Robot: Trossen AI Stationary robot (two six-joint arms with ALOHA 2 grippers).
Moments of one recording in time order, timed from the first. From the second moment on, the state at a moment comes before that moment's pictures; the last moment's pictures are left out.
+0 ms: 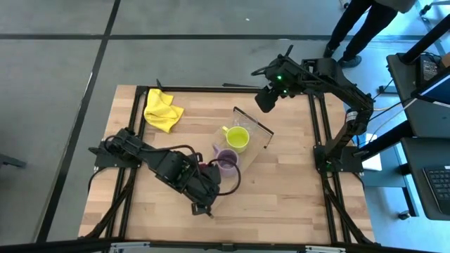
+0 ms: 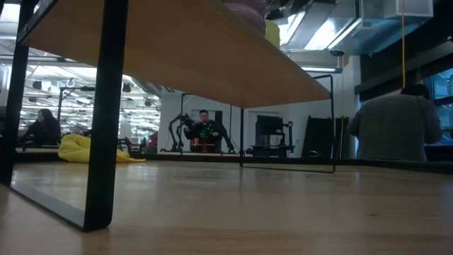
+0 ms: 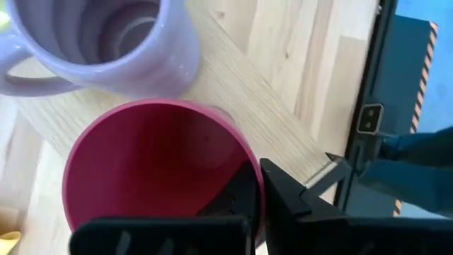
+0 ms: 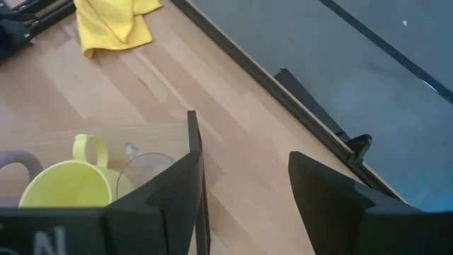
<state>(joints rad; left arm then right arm) -0.49 1.98 2.31 -1.57 -0.21 -0.72 -0.21 1.72 2.32 -1.57 0.35 0.44</state>
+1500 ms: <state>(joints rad) -0.49 1.96 2.36 -1.57 -0.32 -0.65 -0.21 1.72 2.32 -1.57 0.35 0.44</state>
